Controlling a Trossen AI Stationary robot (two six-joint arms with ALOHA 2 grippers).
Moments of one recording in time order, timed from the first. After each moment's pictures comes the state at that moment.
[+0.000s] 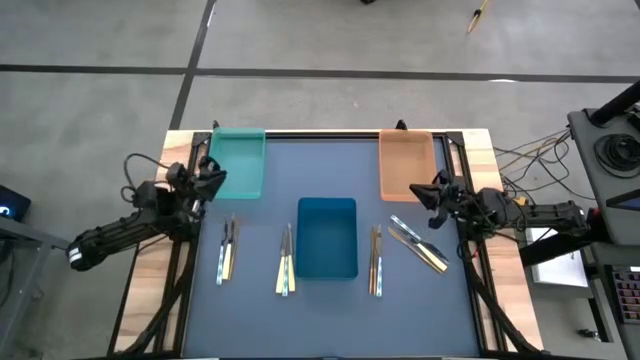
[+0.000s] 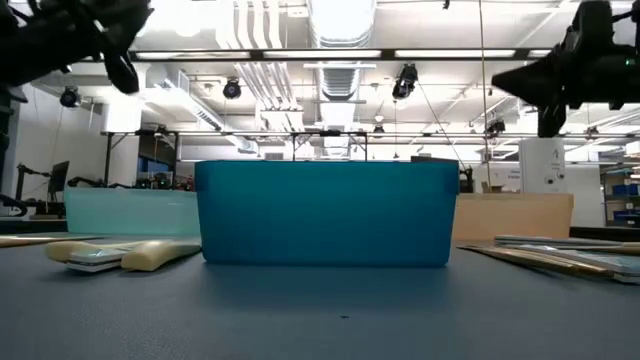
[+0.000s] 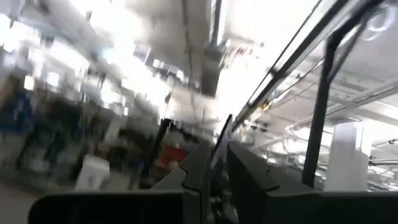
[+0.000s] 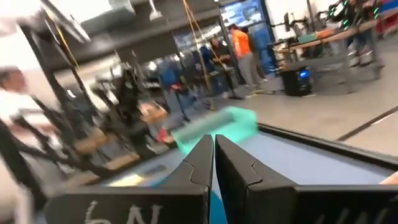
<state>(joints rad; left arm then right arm) 0.44 0.08 0.02 0.68 0.22 -0.49 -0.02 0.09 0.01 0.25 0.30 0.33</state>
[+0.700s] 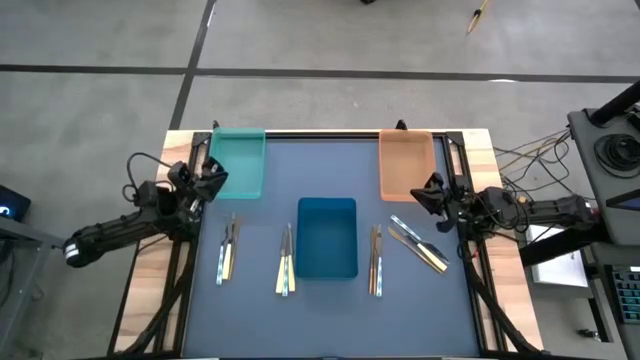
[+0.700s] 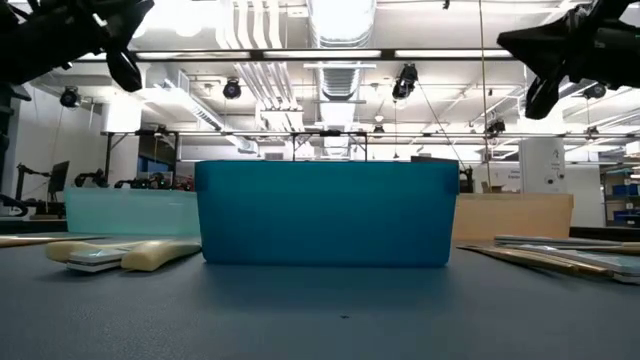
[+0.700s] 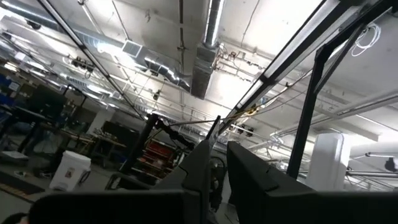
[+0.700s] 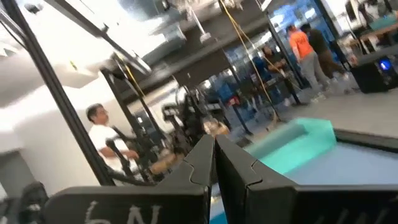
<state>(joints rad) 0.41 0.15 0.02 0.74 0.22 -0.60 0.01 0.25 0.04 0.50 0.18 0.46</state>
